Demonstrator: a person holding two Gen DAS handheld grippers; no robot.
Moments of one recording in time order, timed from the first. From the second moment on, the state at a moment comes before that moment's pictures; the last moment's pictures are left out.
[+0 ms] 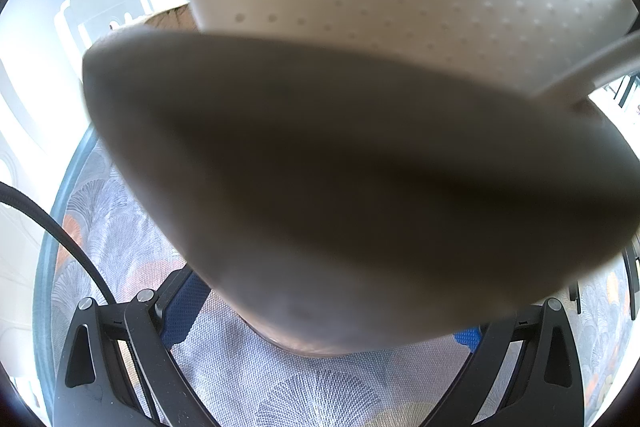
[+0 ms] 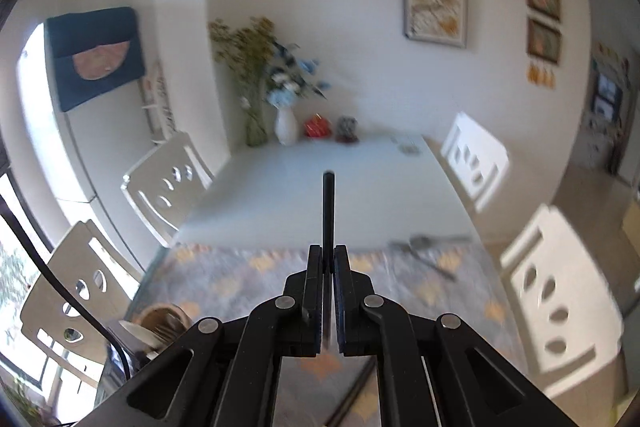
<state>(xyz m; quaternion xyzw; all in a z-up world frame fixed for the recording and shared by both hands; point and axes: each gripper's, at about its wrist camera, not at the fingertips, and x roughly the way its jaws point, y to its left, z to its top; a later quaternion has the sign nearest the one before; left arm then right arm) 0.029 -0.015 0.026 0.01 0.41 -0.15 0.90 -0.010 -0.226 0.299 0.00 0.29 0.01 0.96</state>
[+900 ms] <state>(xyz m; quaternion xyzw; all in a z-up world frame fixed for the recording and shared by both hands) 0.029 -0.013 0.026 0.01 0.41 -0.15 0.90 0.013 -0.063 0.321 -0.03 0.26 0.20 0.94</state>
